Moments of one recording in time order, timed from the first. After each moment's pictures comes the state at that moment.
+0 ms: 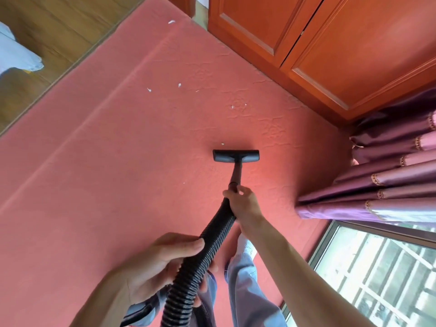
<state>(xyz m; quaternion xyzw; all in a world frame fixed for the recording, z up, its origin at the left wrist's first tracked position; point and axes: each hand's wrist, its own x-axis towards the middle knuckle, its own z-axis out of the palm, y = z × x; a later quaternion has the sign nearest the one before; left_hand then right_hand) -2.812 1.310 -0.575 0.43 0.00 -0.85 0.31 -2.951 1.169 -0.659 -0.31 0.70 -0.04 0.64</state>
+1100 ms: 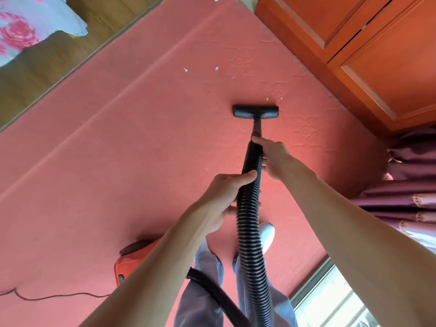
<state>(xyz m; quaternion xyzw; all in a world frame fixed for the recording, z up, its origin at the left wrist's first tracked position) -2.816 1.234 -0.588 0.60 0.07 -0.69 0.40 -2.881 1.086 -0.687 -0.33 0.68 -0.04 0.65</state>
